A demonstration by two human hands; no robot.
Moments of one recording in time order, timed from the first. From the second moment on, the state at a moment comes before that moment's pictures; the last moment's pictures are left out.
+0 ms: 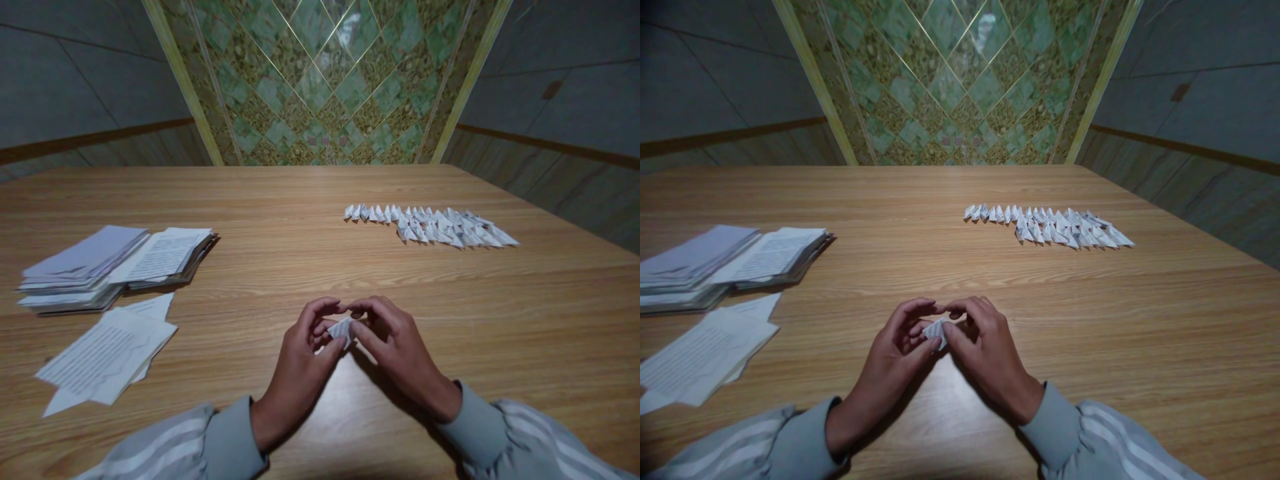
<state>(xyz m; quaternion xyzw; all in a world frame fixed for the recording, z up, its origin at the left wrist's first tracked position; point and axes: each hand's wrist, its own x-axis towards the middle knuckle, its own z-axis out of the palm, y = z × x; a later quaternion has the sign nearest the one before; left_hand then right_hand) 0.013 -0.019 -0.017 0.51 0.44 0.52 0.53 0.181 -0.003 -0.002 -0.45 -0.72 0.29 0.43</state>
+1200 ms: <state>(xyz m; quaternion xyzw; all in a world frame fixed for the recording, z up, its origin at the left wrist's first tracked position) 0.009 -0.018 -0.009 0.49 0.46 0.47 0.57 0.180 -0.006 -0.001 -0.43 -0.67 0.44 0.41</state>
